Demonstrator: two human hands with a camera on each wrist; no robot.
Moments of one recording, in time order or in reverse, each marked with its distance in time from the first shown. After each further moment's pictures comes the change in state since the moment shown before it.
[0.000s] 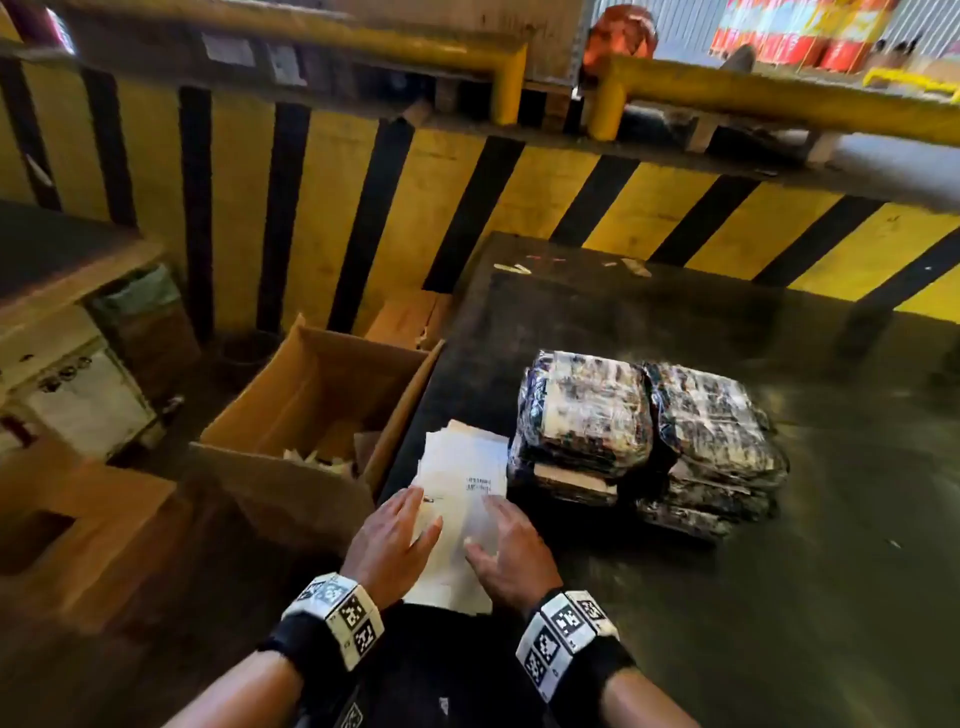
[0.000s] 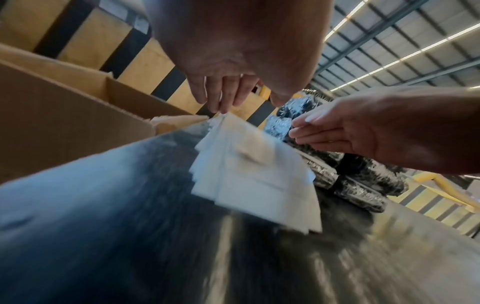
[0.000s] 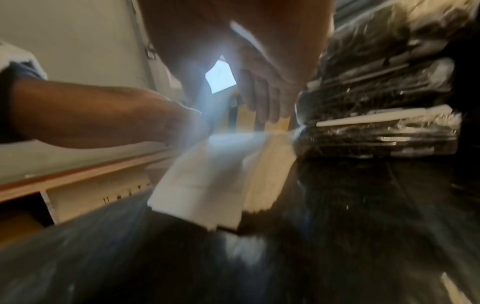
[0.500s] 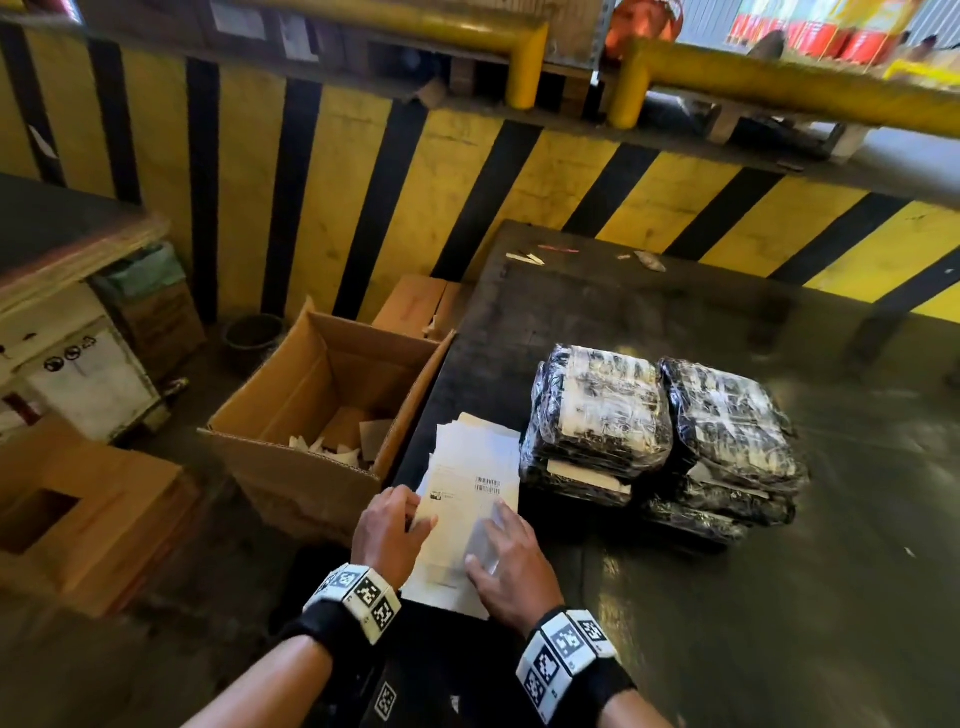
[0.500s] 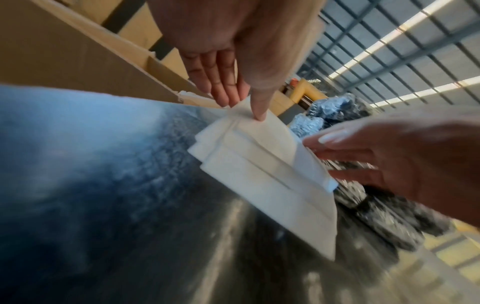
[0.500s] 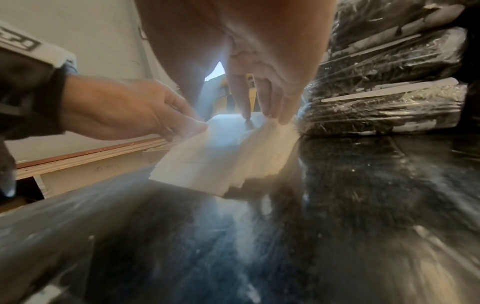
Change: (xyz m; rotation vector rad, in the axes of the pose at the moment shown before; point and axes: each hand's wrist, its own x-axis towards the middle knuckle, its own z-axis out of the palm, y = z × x) left_hand 0.015 -0.021 0.013 -0.213 0.196 -0.134; right_hand -0.005 0.002 0.021 -0.106 -0.074 -0.023
